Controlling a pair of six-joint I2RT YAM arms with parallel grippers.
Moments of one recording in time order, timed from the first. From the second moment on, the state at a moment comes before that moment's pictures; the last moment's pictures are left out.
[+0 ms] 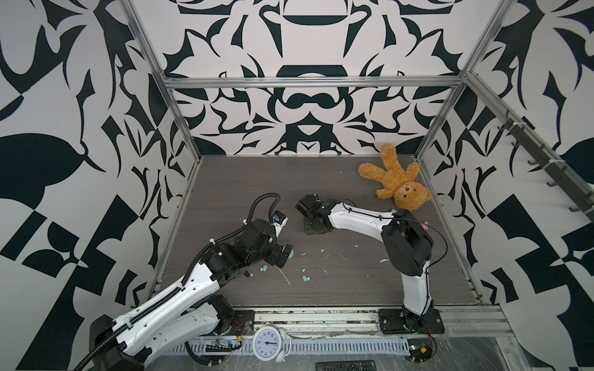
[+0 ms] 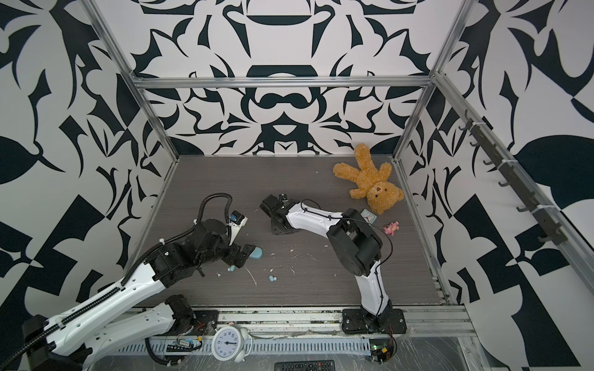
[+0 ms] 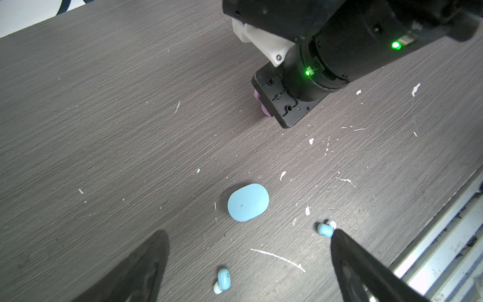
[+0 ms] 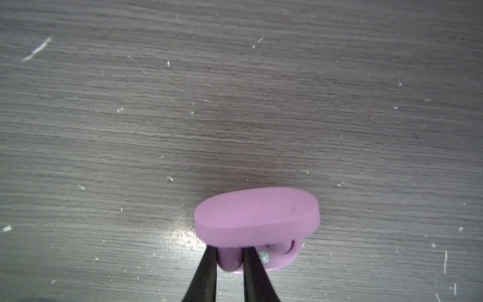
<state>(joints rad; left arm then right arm) -0.84 0.88 0.76 -0.64 -0.12 -0.14 0.83 2.00 1.44 -0.70 0.22 0.70</state>
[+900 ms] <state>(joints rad) -0.84 0.88 0.76 -0.64 -0.12 -0.14 0.87 2.00 1.41 -0.67 0.30 0.73</state>
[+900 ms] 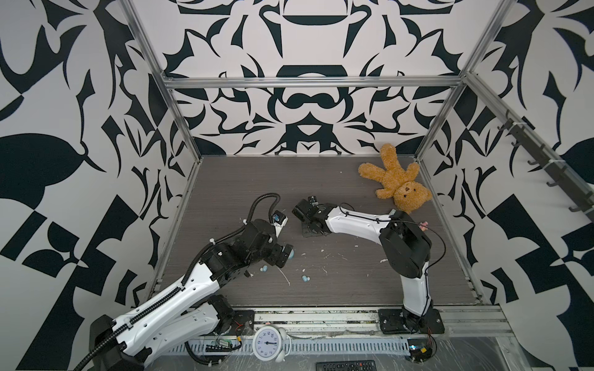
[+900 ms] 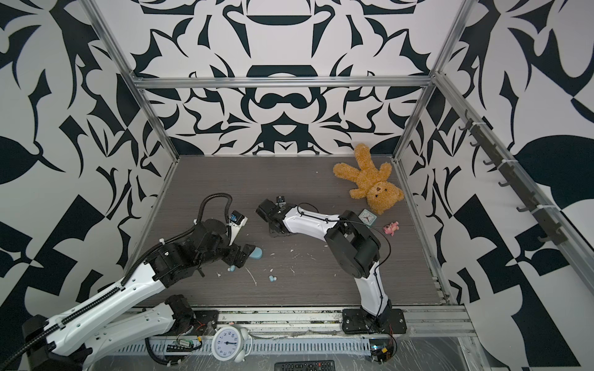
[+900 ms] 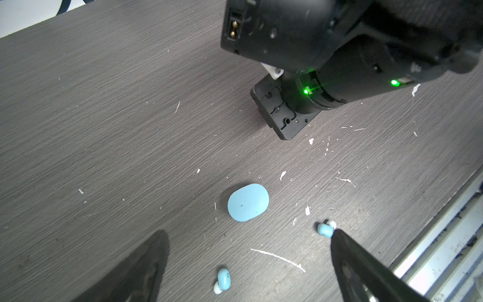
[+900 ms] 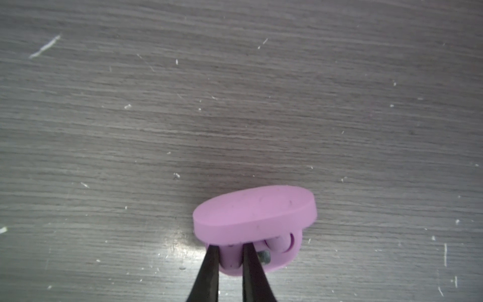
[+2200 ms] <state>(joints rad) -0.84 0.88 0.76 -0.64 -0.12 -0.14 0.89 1.77 1.29 -0.62 0.30 0.78</state>
